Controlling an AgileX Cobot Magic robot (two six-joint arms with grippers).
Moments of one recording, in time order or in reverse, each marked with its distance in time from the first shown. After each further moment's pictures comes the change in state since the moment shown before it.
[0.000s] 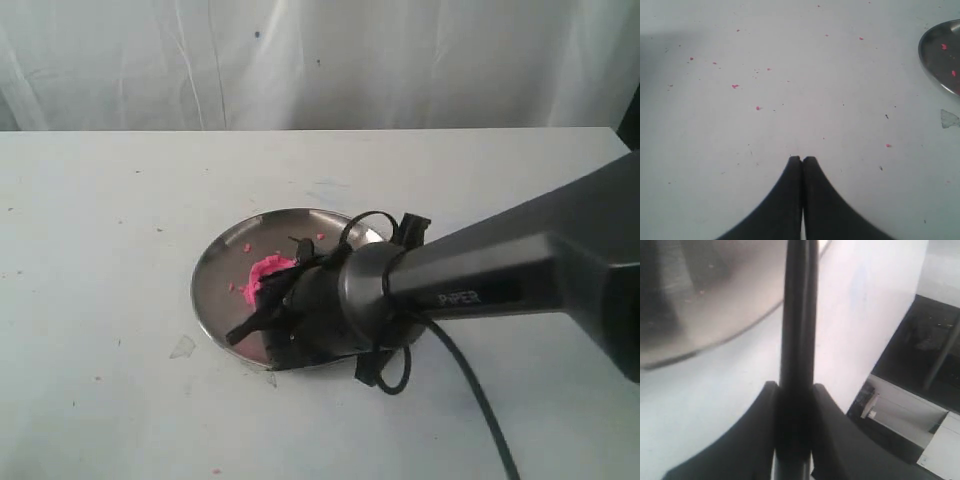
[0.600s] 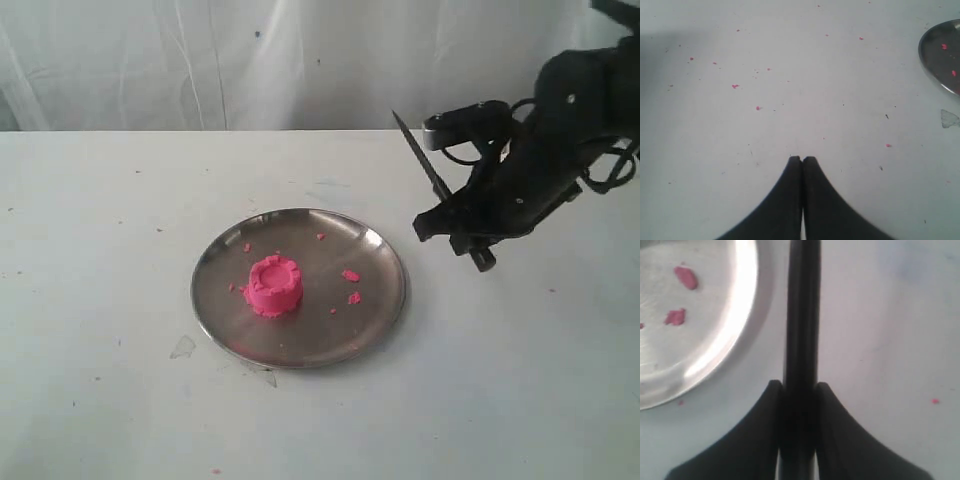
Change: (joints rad) left arm 0.000 0.000 0.000 0.000 0.000 0.000; right arm -0.654 -0.337 0.000 1.102 -0.464 -0.714
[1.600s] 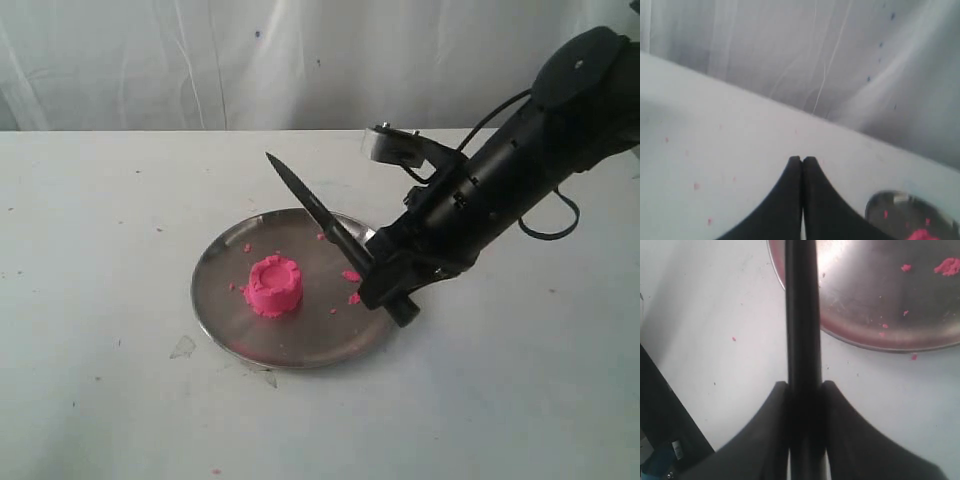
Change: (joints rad) left arm 0.000 0.000 0.000 -0.194 -0.429 -0.213; right arm 0.007 0.000 0.000 0.669 0.391 -0.616
